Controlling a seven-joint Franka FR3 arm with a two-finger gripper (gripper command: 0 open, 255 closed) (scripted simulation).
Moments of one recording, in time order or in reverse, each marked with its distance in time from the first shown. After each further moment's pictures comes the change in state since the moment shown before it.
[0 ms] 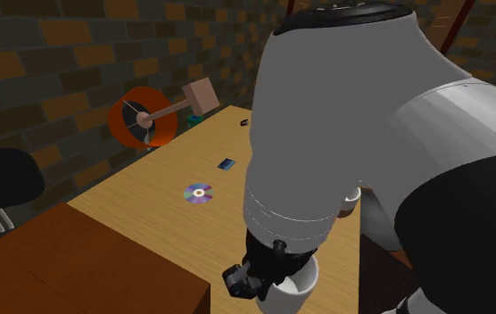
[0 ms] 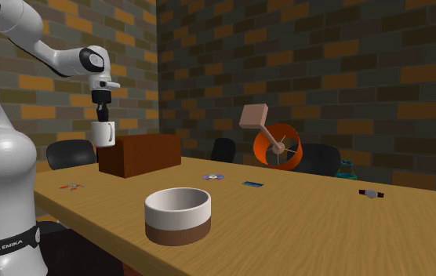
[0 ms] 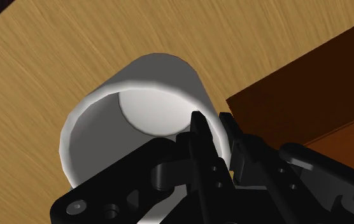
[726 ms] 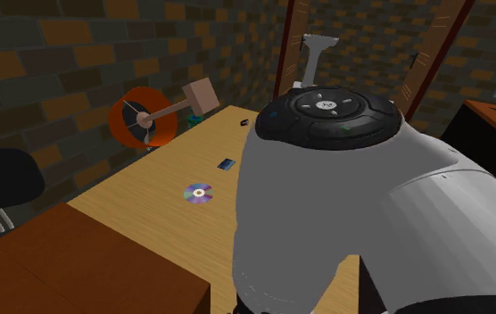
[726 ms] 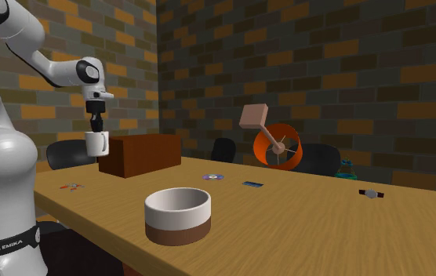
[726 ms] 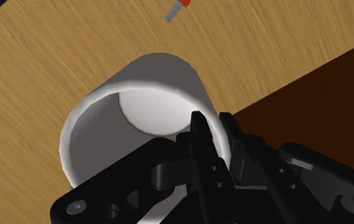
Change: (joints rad) arm 0.017 0.050 0.079 -0.055 0.008 0.106 0.084
